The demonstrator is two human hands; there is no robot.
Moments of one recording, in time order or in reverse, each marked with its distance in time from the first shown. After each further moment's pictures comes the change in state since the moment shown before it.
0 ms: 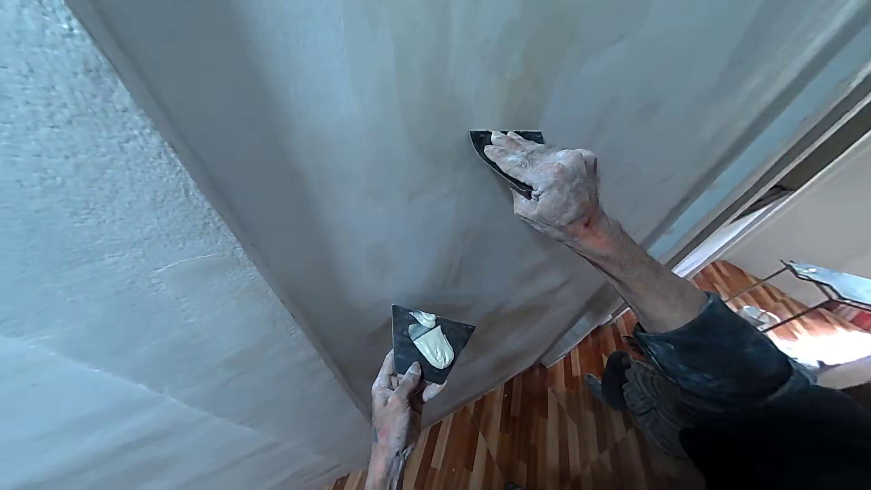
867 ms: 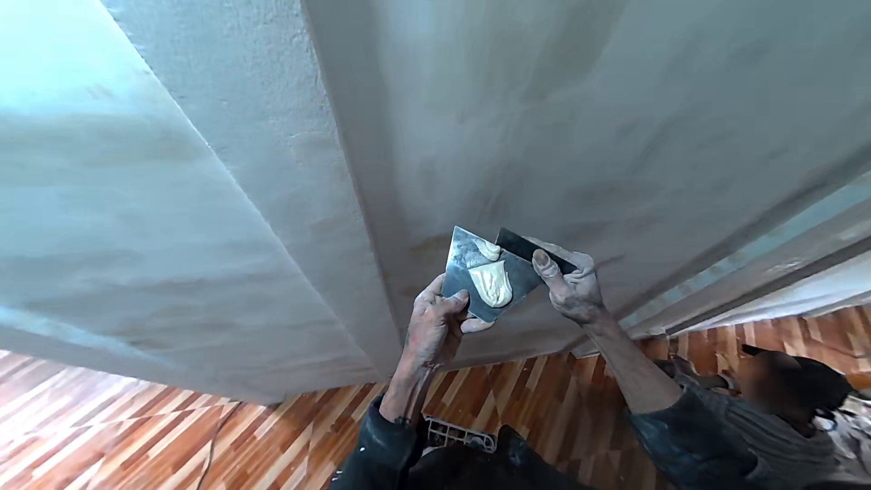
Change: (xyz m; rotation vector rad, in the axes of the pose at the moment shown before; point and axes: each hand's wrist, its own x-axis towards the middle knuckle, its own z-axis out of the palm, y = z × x) left_hand -0.098 0.020 0.057 -0.076 -0.157 -0.028; right_hand -0.175 -0.062 0.021 1.223 0.047 0.236
